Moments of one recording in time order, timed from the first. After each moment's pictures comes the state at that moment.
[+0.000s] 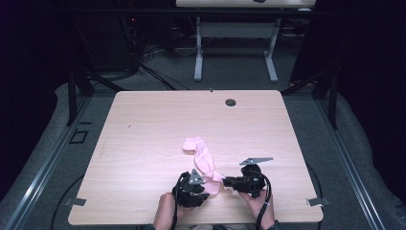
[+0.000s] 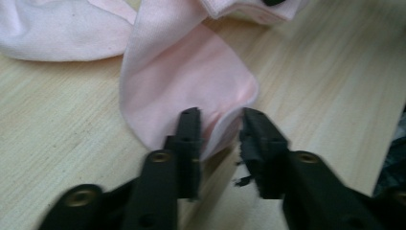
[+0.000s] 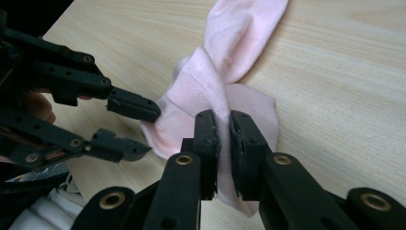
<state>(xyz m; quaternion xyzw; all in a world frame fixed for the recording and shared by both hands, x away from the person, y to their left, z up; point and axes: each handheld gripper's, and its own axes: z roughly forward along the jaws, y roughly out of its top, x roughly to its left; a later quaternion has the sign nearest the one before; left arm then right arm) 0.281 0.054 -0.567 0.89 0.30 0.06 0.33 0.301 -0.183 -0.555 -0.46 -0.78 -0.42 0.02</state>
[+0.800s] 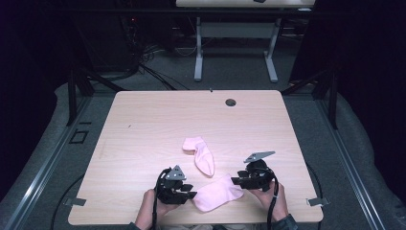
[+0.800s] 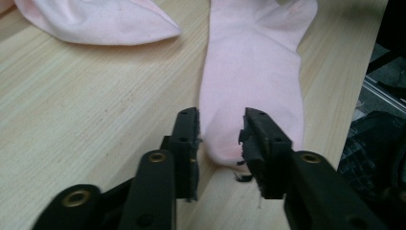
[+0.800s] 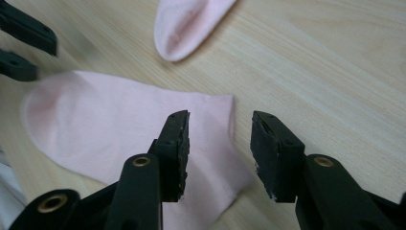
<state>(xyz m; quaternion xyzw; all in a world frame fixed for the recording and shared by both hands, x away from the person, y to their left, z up) 0.286 0.106 -0.552 0.88 0.29 0.02 0.37 0.317 -0.202 -0.548 -0.41 -0.85 -0.34 -0.05</state>
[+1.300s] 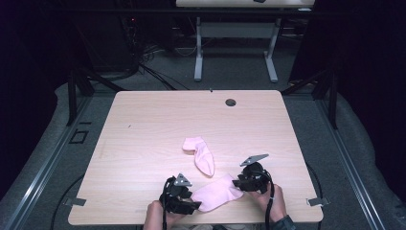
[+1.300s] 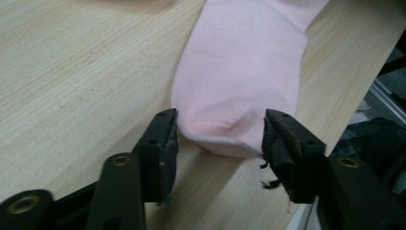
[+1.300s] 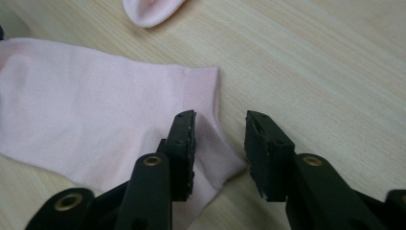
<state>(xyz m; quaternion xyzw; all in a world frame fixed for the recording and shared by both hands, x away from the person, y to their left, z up) 0.264 0.085 -0.563 0.87 0.36 0.01 0.32 0.315 -0.197 -0.564 -0.42 -0.86 -0.30 -0.06</state>
